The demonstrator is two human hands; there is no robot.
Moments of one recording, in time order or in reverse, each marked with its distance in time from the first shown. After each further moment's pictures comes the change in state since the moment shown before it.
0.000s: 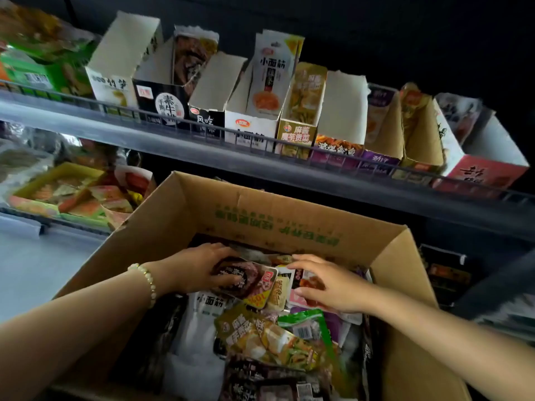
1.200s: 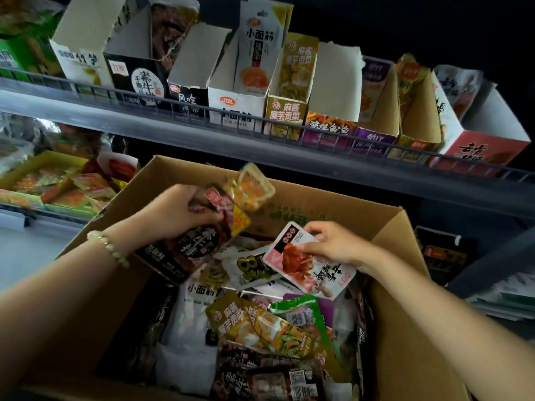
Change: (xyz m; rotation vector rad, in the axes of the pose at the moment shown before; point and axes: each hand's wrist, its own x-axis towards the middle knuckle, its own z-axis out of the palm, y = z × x) left_hand 0.001 0.015 -0.055 -0.328 0.396 -0.147; right_hand 0.017 0.010 -0.027 0.618 0.117 0.248
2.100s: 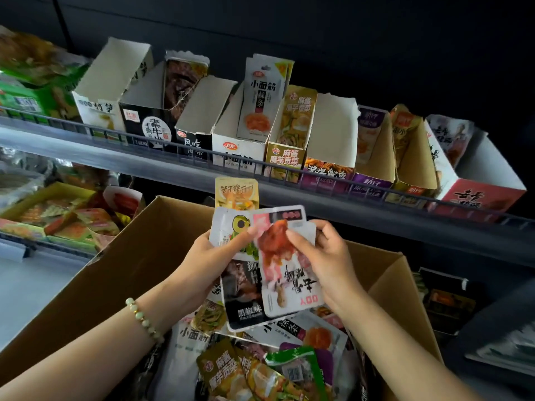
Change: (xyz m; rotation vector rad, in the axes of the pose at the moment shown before) left_hand -0.020 0.073 0.031 -1.053 0.050 -0.228; right_hand -0.013 -0.055 0.021 0.703 0.445 -0.275
